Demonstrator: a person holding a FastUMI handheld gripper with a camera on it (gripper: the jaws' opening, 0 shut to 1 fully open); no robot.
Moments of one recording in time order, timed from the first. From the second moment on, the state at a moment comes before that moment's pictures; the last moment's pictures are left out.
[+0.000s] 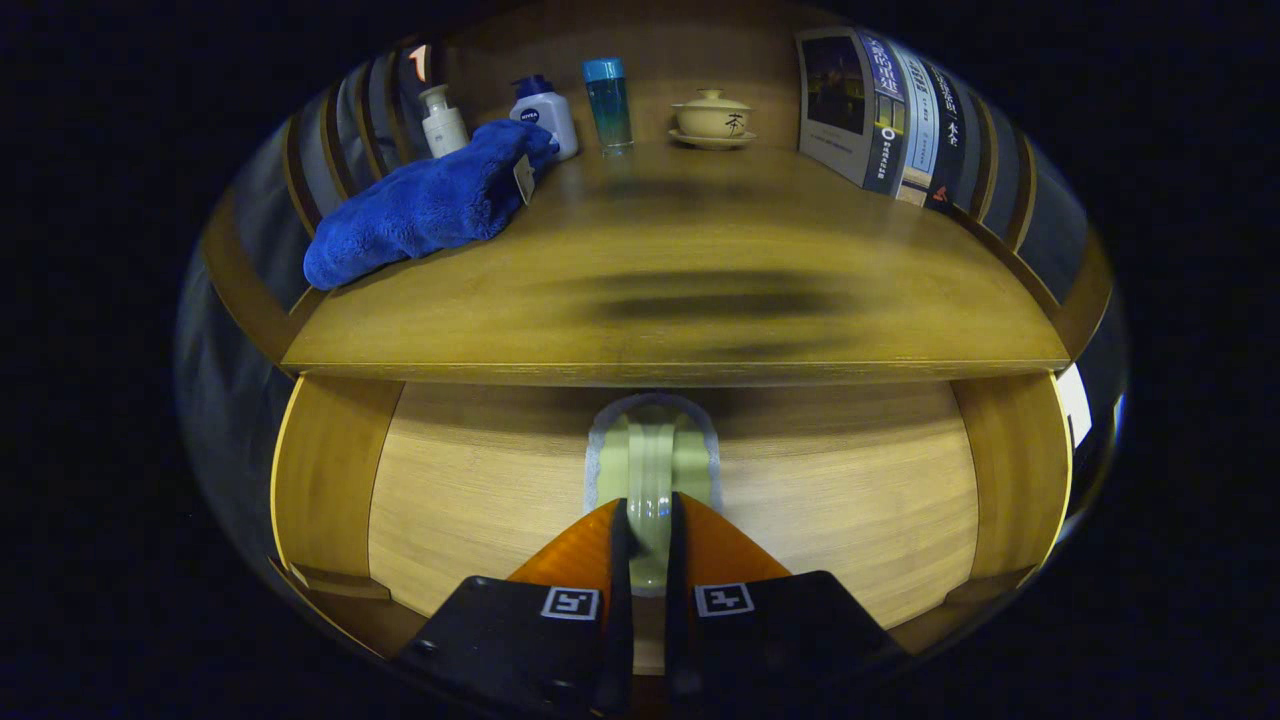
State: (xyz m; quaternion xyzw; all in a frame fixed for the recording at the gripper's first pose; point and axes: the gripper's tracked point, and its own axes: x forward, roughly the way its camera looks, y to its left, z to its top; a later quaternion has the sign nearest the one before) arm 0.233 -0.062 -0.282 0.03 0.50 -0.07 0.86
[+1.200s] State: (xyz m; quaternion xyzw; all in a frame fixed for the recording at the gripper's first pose) arm 0.270 -0.057 -0.095 0.03 0.32 -0.04 0.94
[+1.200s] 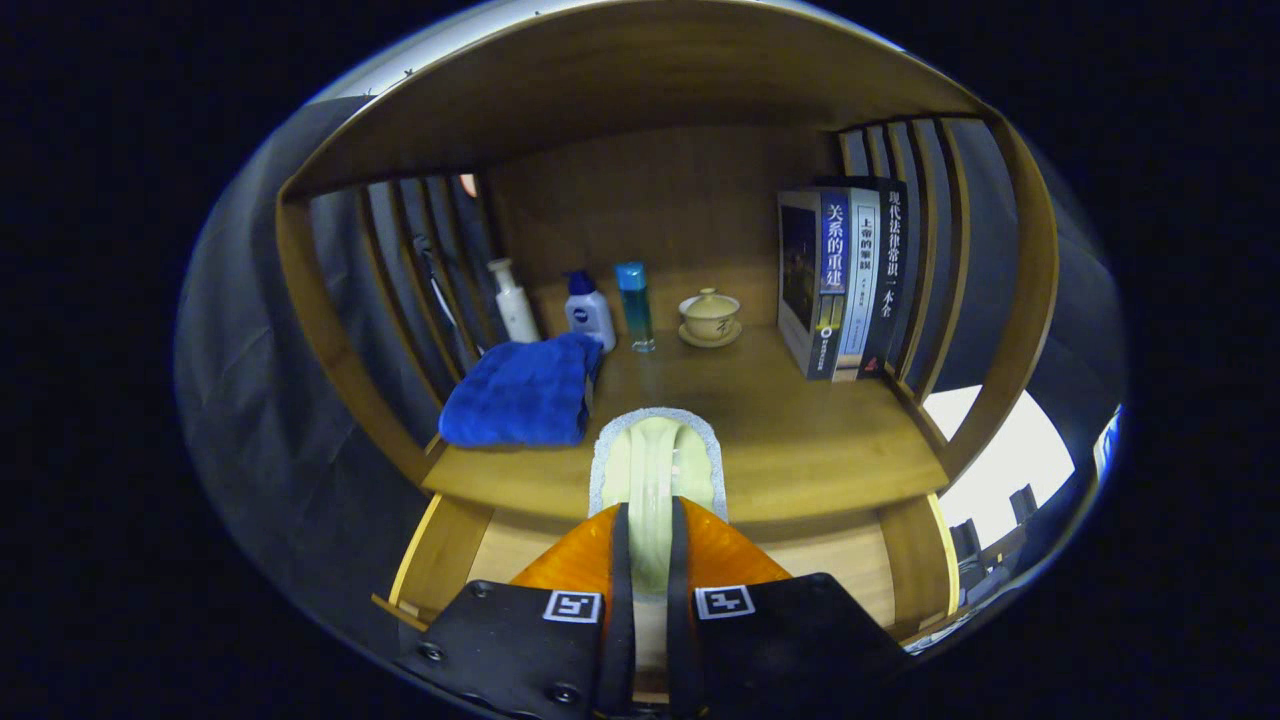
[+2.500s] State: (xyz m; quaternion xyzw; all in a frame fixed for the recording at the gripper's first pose) arm 0.377 -0.095 -0.161 0.01 0.36 -0.11 0.93
